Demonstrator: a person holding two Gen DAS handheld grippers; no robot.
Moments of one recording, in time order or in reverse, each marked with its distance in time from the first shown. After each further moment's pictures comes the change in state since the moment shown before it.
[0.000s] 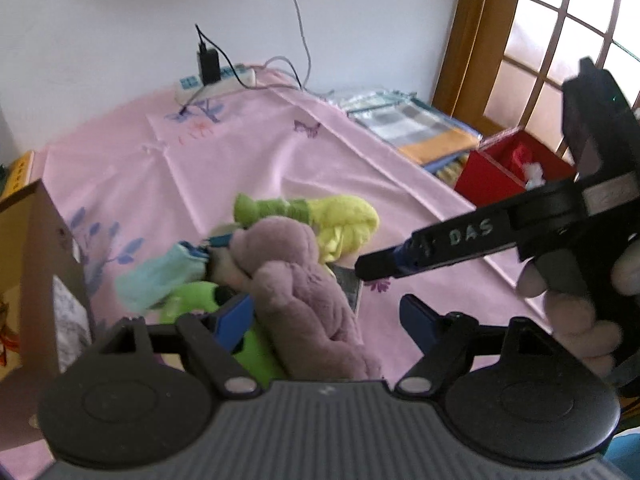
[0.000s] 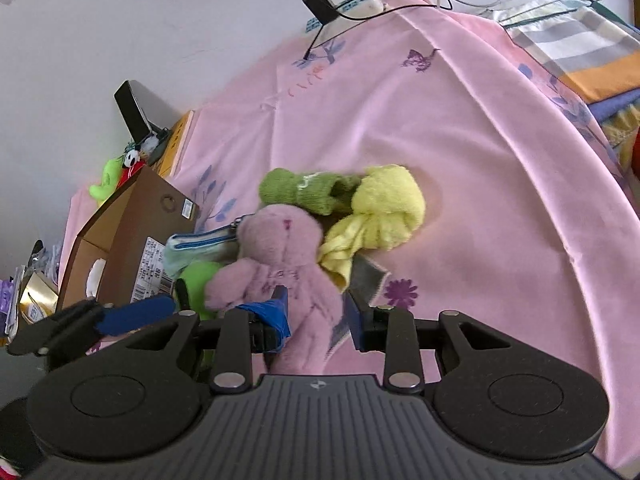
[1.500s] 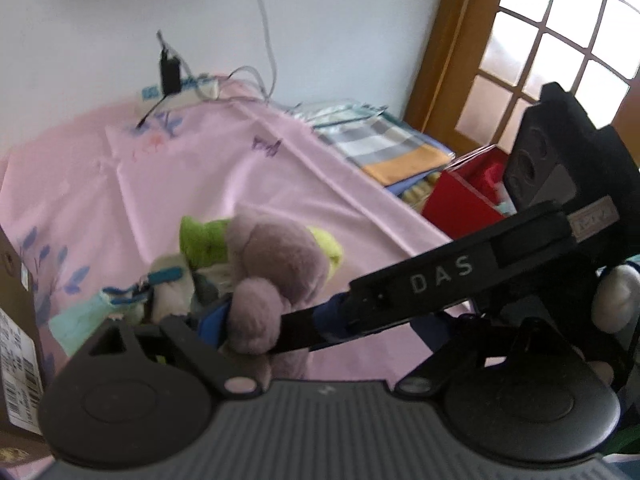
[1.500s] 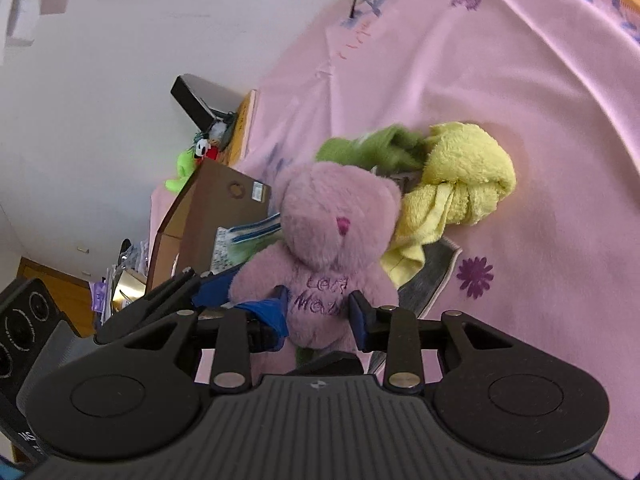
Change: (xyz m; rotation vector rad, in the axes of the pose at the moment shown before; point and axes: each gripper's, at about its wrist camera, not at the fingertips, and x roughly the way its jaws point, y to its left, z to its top) left arm 0.012 -0.016 0.023 0.009 -0.067 -0.115; right arm 0.019 -0.028 0.016 0.113 0.141 0.319
